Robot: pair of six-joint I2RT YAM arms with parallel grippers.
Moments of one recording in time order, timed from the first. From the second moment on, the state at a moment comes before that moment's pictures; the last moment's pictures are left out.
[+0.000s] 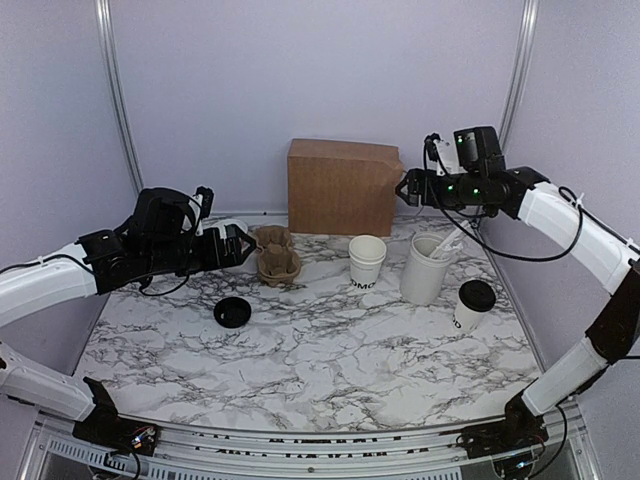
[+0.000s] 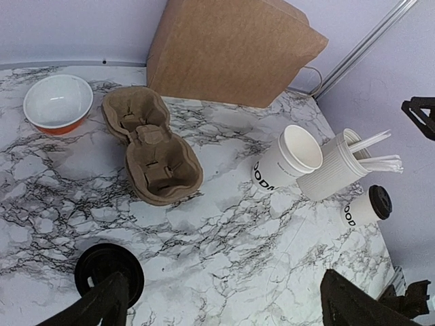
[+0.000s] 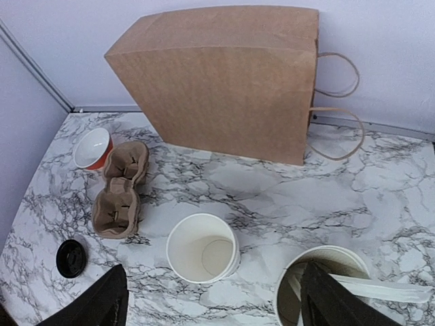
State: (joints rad) left arm -0.74 1.21 1.00 -0.30 -0.10 -0.60; right arm 0.40 1.47 1.48 -0.54 -0.06 0.28
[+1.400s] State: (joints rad) left arm -0.48 2.01 1.43 -0.22 0.04 -0.77; right arm 0.61 1.30 1.24 -0.44 -0.16 0.27
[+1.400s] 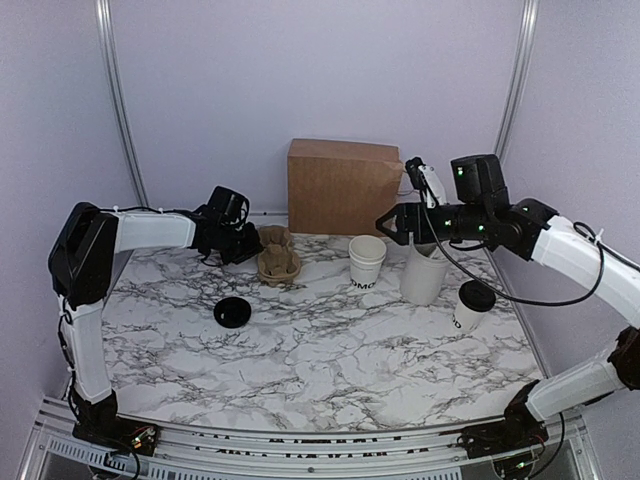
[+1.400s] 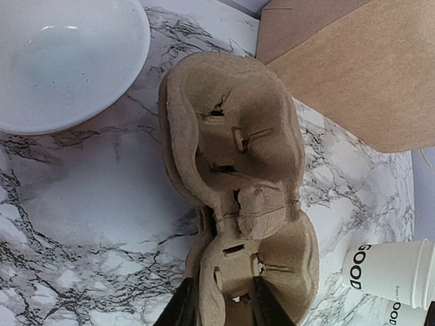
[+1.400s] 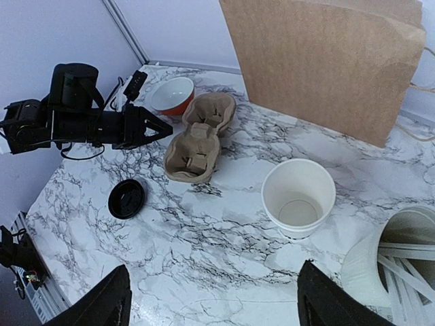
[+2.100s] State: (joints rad) left arm -0.53 2.08 1.47 -0.23 -0.06 -0.78; right arm 0.61 1.27 1.21 -0.49 -0.14 0.23
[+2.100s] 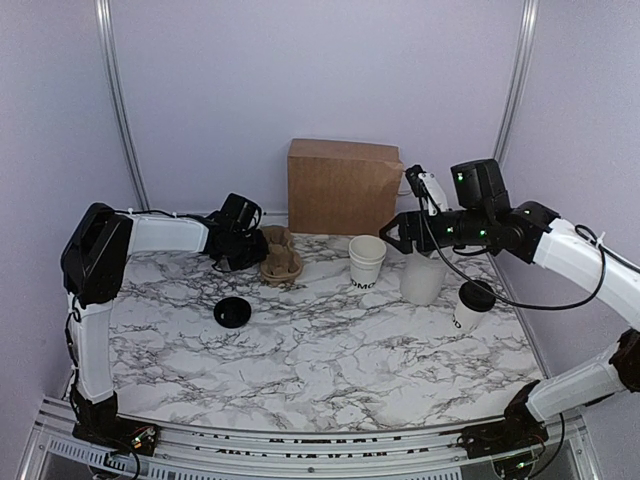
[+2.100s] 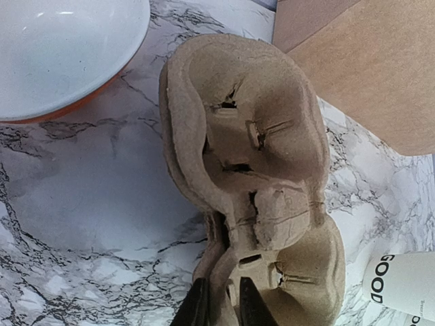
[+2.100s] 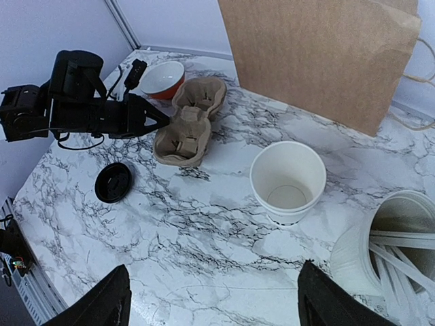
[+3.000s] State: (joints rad) left arm -0.53 2.04 1.47 -0.27 -0.03 -0.67; right arm 0.61 1.29 1.20 -0.49 -0.13 0.26
